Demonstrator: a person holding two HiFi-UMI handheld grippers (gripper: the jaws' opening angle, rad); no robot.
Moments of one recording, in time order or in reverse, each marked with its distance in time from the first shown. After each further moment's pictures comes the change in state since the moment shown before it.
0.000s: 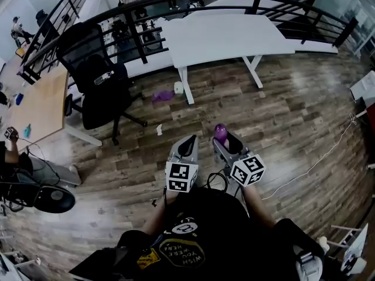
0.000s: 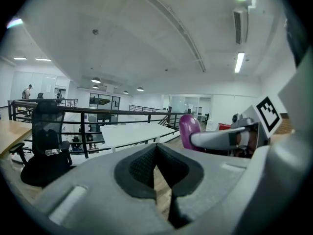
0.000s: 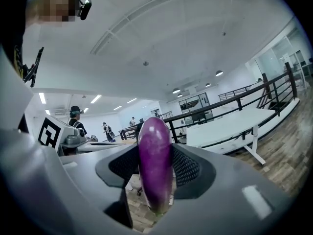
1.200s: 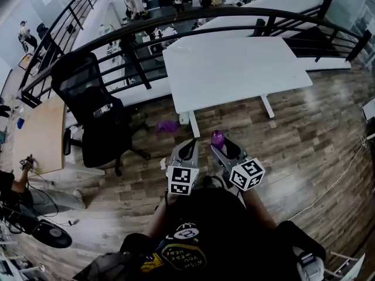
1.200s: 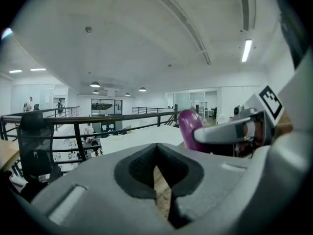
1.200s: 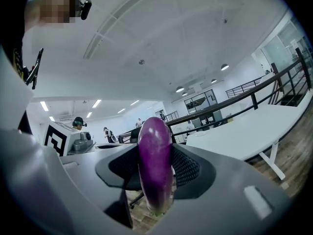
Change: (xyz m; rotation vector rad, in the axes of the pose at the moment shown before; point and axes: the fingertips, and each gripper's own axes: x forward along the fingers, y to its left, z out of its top) left arm 0.292 0.168 0.099 0.080 0.019 0.069; right arm 0.260 -0.198 0.112 0.039 -0.001 0.102
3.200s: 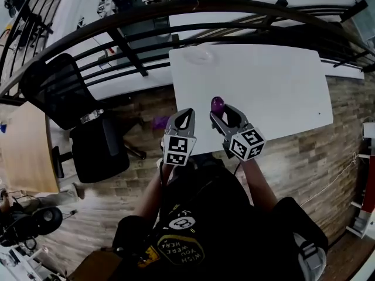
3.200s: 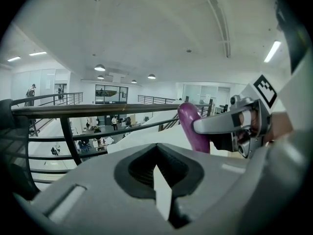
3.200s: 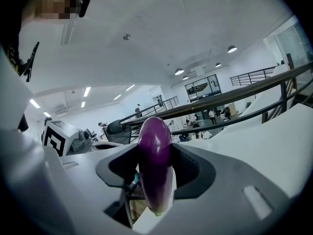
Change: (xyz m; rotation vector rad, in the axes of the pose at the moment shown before) left arm 0.381 0.336 0.058 -0.071 0.116 0.014; right arm 0.440 -0.260 0.113 -0.010 0.192 0.006
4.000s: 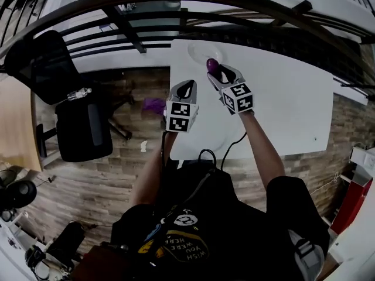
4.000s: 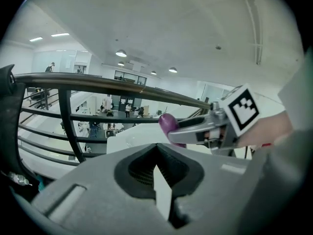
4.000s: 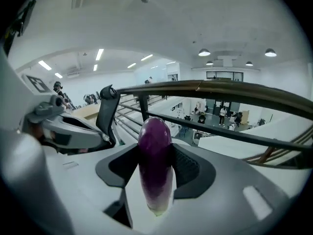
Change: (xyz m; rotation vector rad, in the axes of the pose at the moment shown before) left arm 0.169 0.089 -0.018 -0.229 0.076 0.130; right arm 0.204 -0.168 -0.012 -0.318 0.302 0.066
